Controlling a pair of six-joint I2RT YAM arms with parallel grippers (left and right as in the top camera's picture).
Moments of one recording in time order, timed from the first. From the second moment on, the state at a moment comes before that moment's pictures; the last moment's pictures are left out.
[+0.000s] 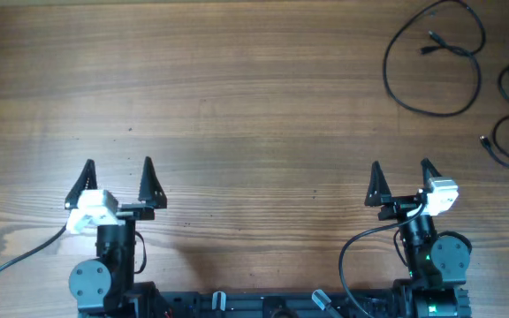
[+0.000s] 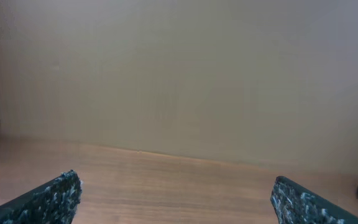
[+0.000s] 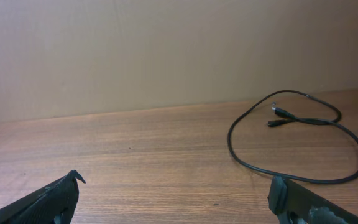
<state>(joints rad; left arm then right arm) 0.06 0.01 0.16 0.02 0.05 -0.12 0.01 0.01 0.01 0.00 -0.08 0.15</state>
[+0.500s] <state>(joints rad) 0.06 0.01 0.01 -0.02 0.07 -0.02 0.01 0.01 0.01 0.00 -0.08 0.15</state>
